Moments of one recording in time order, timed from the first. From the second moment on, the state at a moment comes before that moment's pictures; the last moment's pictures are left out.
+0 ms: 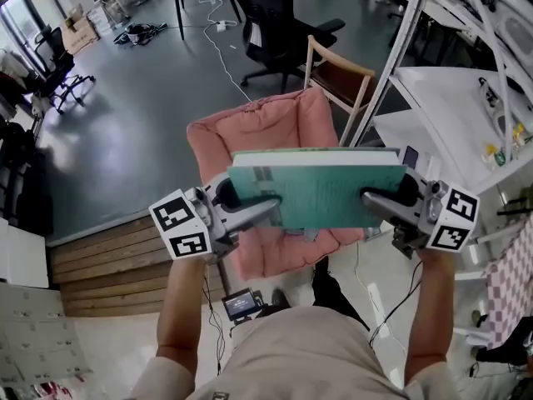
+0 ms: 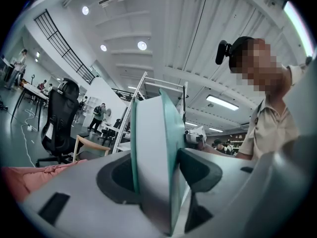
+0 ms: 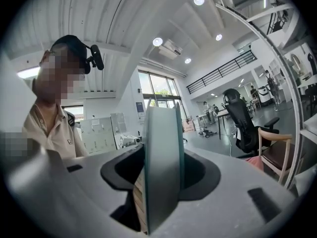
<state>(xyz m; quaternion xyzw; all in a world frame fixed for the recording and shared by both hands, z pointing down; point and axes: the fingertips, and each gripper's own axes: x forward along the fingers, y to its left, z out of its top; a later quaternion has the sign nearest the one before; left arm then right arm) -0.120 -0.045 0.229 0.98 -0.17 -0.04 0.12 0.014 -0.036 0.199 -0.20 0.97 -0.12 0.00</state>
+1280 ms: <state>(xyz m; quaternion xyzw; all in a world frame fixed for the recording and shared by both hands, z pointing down) -0.054 -0.300 0.454 0.93 -0.23 0.02 0.30 0.080 -0.312 0.430 -0.22 0.93 -0.31 -0.02</state>
